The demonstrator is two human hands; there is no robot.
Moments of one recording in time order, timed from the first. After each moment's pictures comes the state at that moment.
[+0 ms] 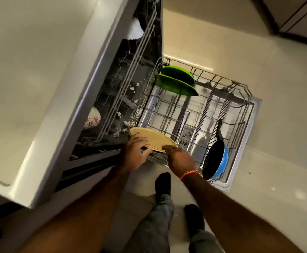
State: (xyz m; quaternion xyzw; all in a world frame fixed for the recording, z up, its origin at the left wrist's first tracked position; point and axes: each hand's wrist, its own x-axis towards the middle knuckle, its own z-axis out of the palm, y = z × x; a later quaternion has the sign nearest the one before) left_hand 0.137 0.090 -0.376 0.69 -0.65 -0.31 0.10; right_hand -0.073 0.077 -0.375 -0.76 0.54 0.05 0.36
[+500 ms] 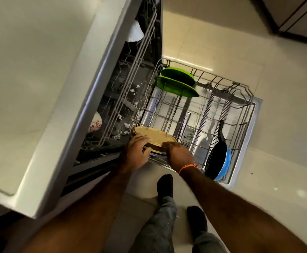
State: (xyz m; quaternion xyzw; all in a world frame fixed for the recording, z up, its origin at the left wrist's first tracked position) left_hand 0.141 0.078 -0.371 0.70 -0.62 -0.35 0.08; right_hand -0.055 0.055 -0.381 -0.75 0.55 0.08 0.35
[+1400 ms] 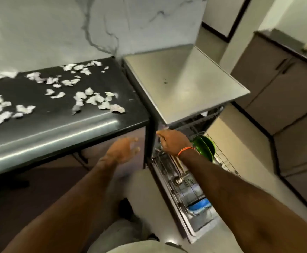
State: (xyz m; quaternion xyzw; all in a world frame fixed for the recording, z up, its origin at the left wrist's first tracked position) left_hand 0.147 0.386 -0.001 0.87 -0.40 -0.22 0.17; right_hand 0.009 0.199 0.036 -0.97 0.19 0.03 0.15
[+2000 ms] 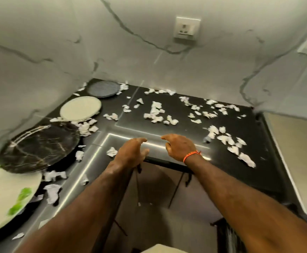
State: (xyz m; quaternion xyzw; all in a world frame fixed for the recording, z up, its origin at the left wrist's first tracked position) left_hand 0.250 0.754 0.070 0.97 -0.07 -0.02 0.24; right_hand 0.280 0.536 0.081 -0.97 -0.17 0.01 0.15
